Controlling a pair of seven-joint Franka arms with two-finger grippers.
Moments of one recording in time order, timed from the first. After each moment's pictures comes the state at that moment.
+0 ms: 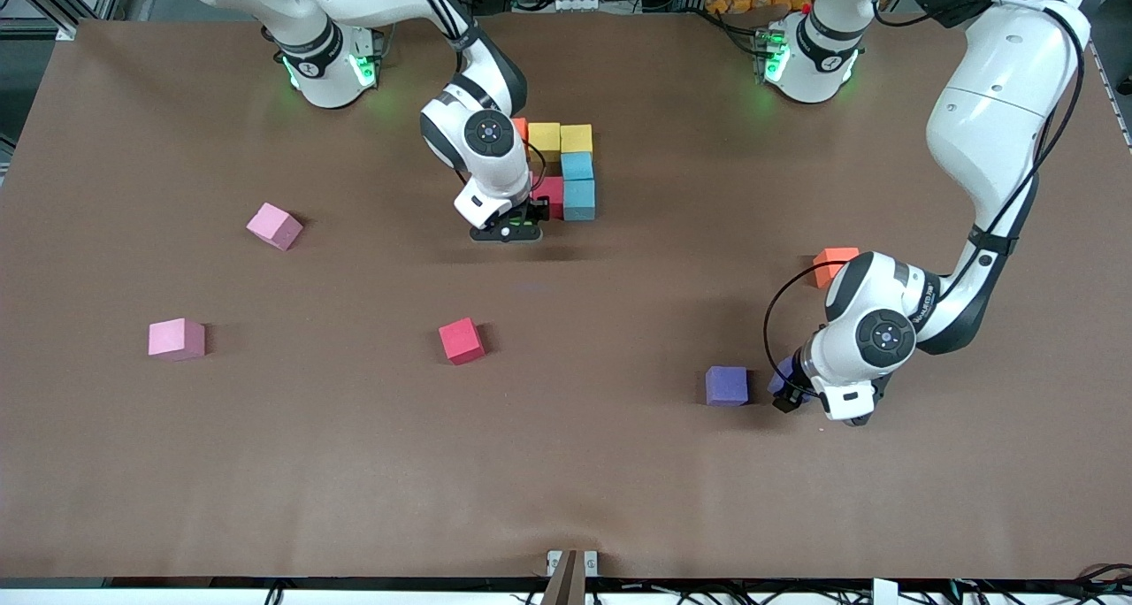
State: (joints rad) left arm 0.17 0.82 -0.46 -1.57 0.46 2.24 -1.43; right arm 0.72 0.45 0.10 -2.13 0.02 2.52 0.80
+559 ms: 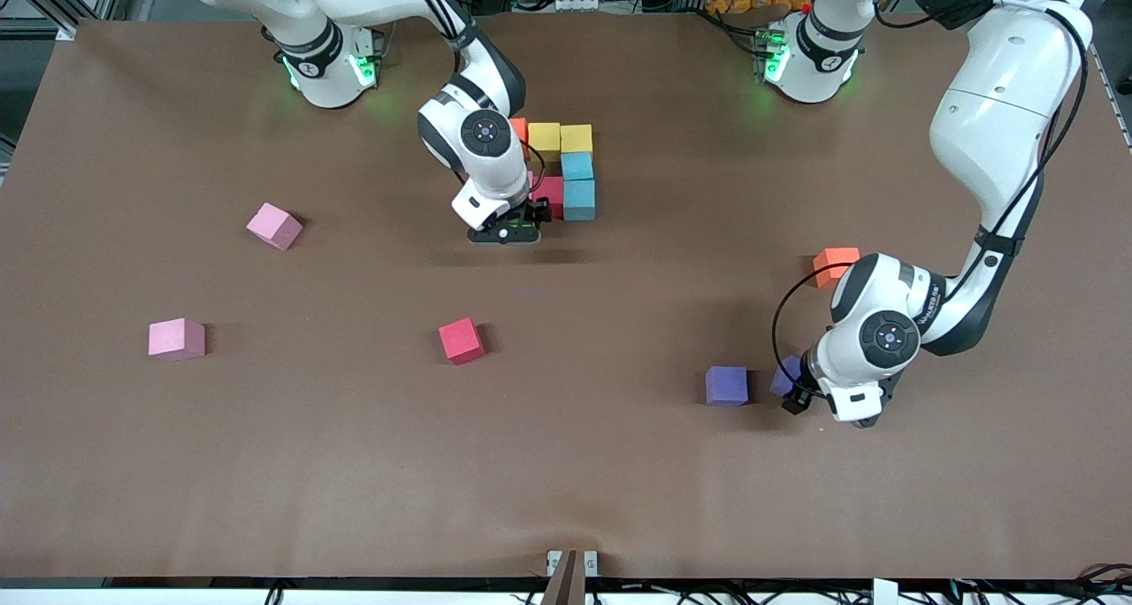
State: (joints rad) left arm 0.17 0.82 -0.44 -1.57 0.48 2.24 -1.43; right arm 0.72 0.44 0.10 -2.12 0.02 2.52 0.80
